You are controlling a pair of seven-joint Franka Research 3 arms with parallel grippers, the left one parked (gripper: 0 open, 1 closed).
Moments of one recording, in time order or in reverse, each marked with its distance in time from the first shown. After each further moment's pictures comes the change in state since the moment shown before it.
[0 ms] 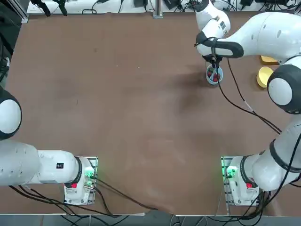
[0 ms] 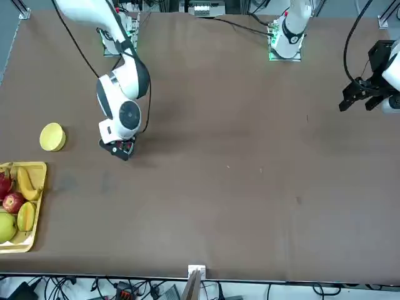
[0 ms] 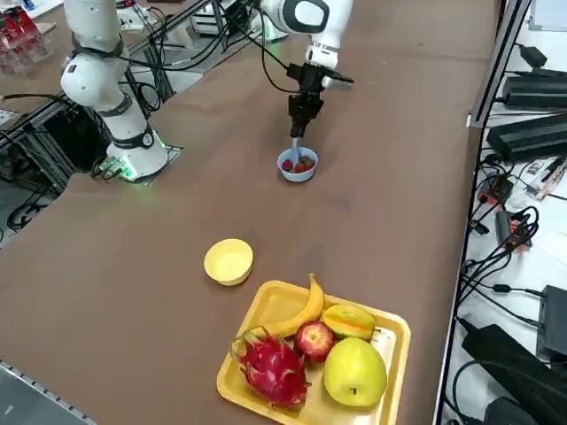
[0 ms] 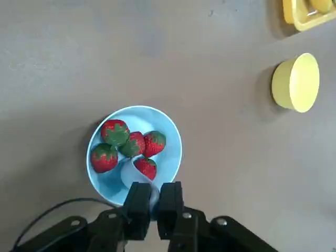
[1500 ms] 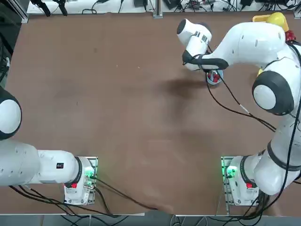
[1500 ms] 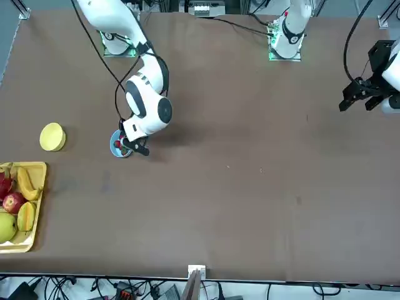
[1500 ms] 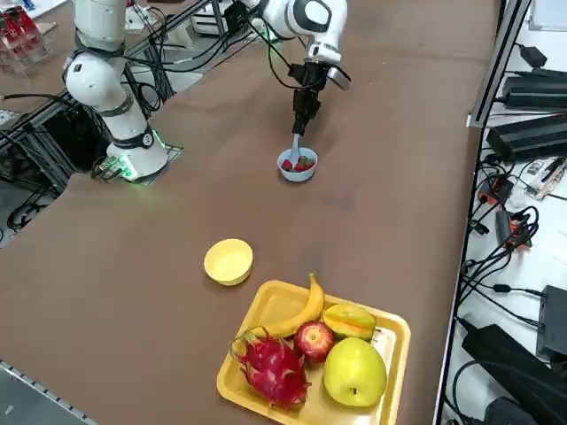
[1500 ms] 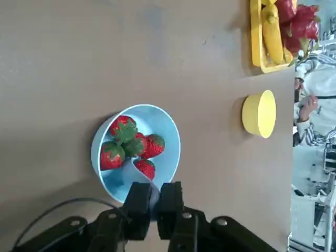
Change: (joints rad) arm 0.150 0.109 0.000 0.066 -0.182 -0.121 0.048
